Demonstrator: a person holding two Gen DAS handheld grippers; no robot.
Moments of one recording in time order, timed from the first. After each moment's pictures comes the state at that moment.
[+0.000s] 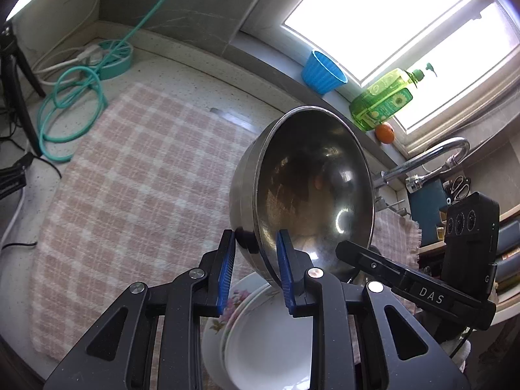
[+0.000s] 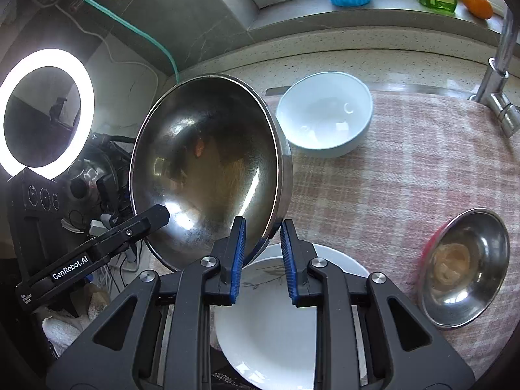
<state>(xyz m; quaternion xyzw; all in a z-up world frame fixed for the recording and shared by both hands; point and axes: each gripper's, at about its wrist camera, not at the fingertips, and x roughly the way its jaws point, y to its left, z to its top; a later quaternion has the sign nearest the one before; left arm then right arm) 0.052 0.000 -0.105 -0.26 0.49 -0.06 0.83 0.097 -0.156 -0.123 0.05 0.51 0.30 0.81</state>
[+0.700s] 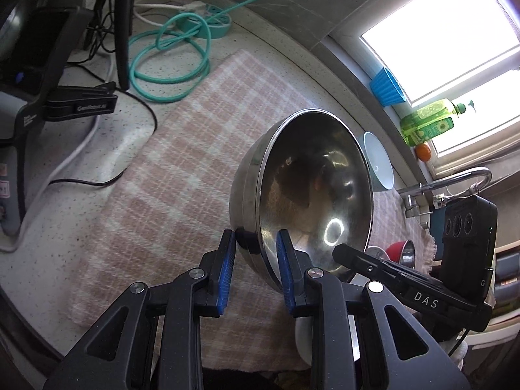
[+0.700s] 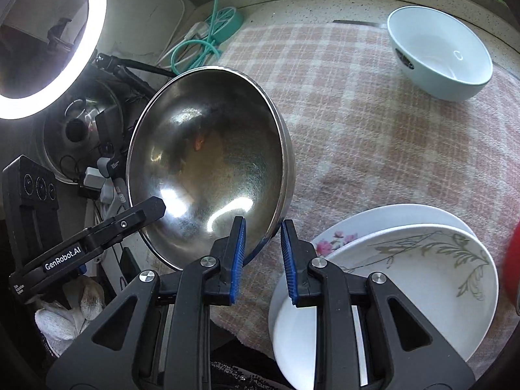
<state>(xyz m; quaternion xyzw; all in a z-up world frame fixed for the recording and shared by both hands) -0.015 0.089 -0.148 -0.32 0.52 0.01 0.79 0.061 -0.046 -0.185 -0.01 0.57 0.34 0.75</state>
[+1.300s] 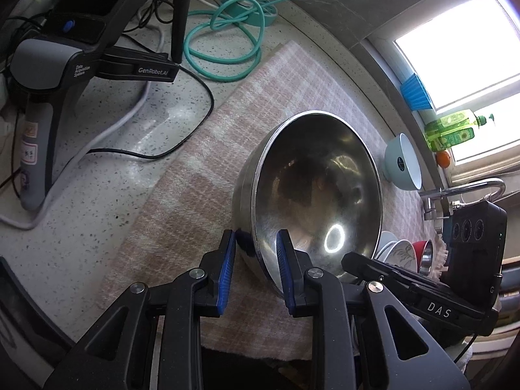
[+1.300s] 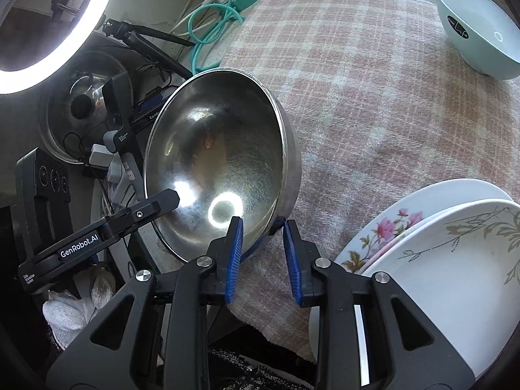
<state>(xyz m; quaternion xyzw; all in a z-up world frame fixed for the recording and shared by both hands) -0.042 0.121 -0.170 -0.34 0.54 0.05 0.77 0.043 -0.021 -0.209 -0.02 0.60 0.36 0.72</state>
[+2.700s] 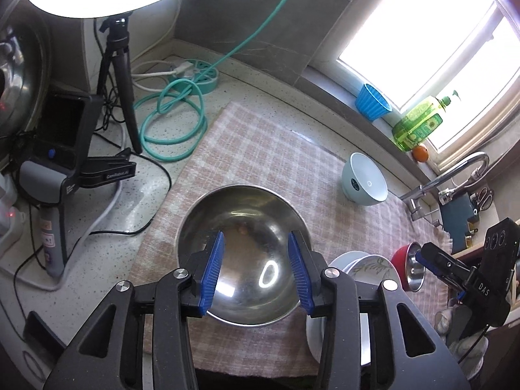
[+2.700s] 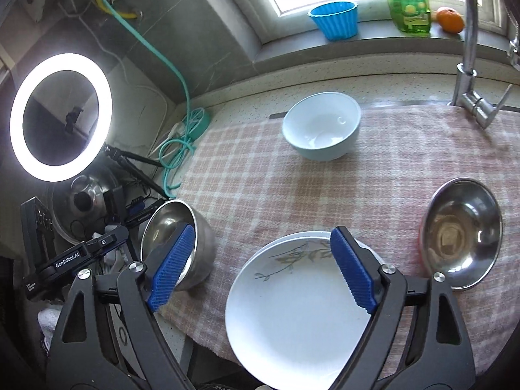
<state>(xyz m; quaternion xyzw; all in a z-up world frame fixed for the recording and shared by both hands) -0.018 0.081 -0.097 -0.23 0.47 0.02 0.85 0.045 -0.179 -0.114 0.08 0.42 0.27 0.86</state>
